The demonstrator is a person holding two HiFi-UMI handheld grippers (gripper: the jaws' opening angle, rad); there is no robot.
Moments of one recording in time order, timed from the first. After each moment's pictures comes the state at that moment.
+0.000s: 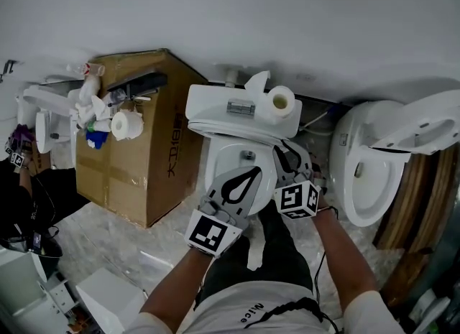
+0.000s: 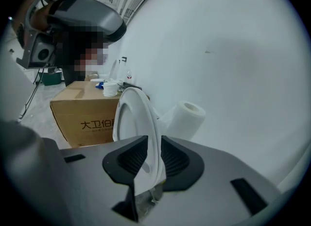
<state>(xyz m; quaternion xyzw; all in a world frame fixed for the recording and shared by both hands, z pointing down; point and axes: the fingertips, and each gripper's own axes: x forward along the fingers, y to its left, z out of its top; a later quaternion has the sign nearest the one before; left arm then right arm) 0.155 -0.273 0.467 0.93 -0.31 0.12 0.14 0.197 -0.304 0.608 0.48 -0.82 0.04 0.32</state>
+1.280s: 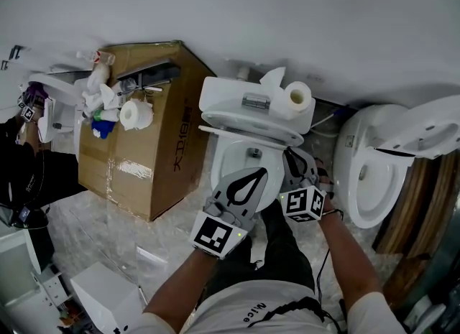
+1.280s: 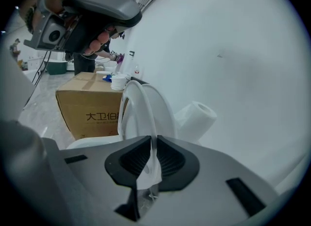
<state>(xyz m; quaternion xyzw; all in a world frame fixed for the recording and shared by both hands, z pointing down) 0.126 -0.256 0.457 0.93 -0.33 0.10 0.15 0.177 -0.275 0.615 0.45 -0.82 0.01 0.36</state>
